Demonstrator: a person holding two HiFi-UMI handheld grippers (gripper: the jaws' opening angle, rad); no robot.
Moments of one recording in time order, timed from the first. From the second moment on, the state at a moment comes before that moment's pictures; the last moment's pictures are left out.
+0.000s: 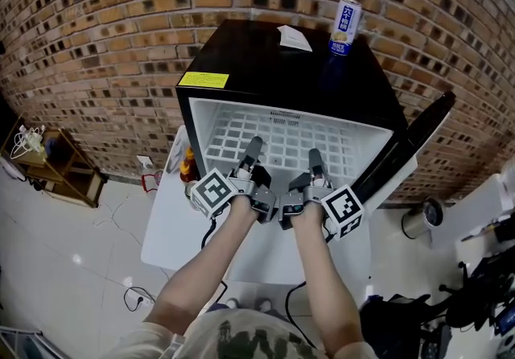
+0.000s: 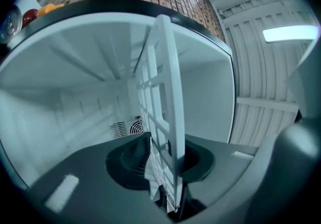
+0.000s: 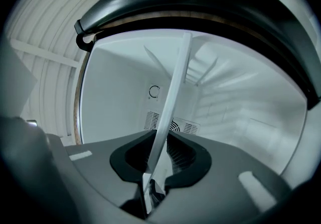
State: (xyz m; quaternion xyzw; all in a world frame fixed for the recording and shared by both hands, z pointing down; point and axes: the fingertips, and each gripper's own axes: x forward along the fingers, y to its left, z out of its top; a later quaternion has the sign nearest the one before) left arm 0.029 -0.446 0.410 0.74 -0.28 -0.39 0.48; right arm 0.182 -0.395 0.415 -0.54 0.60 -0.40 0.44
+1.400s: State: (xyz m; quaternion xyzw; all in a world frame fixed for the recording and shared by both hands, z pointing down) left arm 0.023 -0.365 0.413 0.73 -0.24 -0.42 0.48; right arm 0.161 -0.327 0.423 -0.51 0.62 -0.38 0.46
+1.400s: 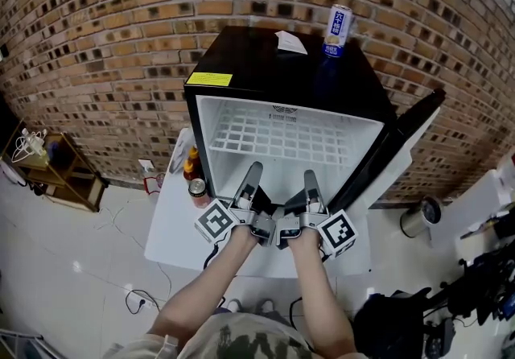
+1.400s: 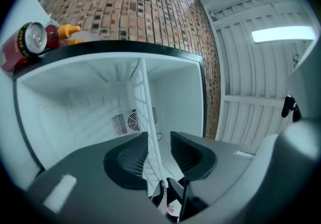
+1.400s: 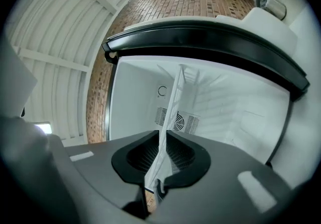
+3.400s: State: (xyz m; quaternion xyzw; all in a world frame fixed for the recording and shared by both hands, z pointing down) left arm -0.022 -0.084 0.391 0.75 -0.24 -0.43 0.45; right arm 0.113 -0.052 0.389 -0.46 0.70 -0.32 0.44
